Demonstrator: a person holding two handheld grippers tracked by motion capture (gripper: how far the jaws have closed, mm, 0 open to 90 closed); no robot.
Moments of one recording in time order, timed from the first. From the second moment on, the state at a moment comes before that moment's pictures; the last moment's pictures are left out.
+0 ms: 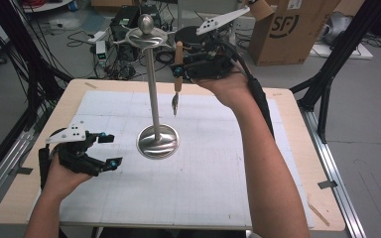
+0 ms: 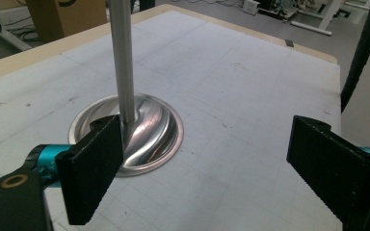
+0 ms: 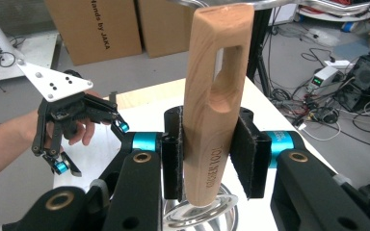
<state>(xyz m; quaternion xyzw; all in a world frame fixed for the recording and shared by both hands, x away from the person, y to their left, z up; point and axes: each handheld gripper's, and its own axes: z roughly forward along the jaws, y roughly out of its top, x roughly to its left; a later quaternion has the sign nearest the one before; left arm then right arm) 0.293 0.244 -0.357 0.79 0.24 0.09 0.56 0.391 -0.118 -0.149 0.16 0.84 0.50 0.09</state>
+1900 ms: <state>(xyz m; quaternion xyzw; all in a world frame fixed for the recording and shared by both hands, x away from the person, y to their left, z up) 0.295 0.248 -0.361 0.79 0.24 0.09 0.56 0.395 -0.153 -0.169 0.20 0.82 0.53 0.11</state>
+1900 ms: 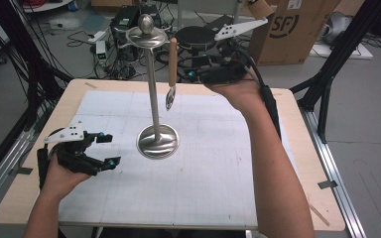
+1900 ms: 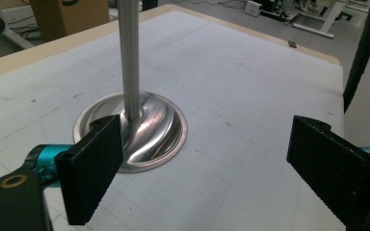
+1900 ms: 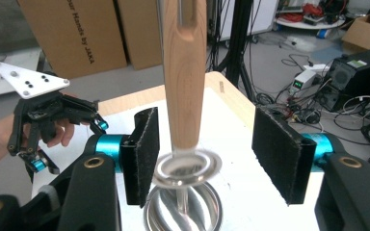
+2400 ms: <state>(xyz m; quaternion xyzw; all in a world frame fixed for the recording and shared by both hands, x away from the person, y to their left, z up) 0.295 0.249 -0.362 0.79 0.24 0.08 0.56 0.373 -0.193 -0.200 0.22 0.81 0.54 0.12</state>
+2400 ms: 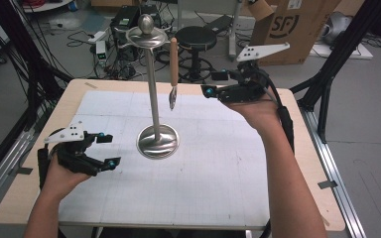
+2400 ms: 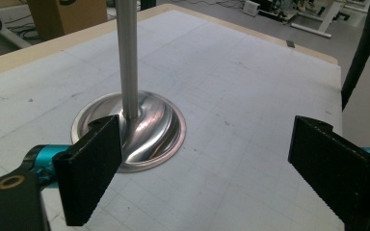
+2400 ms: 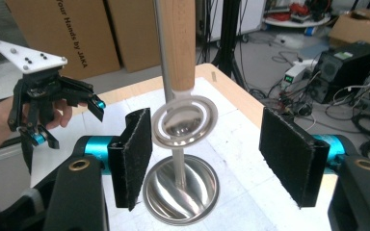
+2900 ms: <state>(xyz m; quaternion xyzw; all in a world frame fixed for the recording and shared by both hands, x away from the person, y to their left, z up) 0.296 0.251 -0.363 0.79 0.25 0.09 0.56 0.356 -0.212 -0.229 0.23 0.80 0.54 0.13</state>
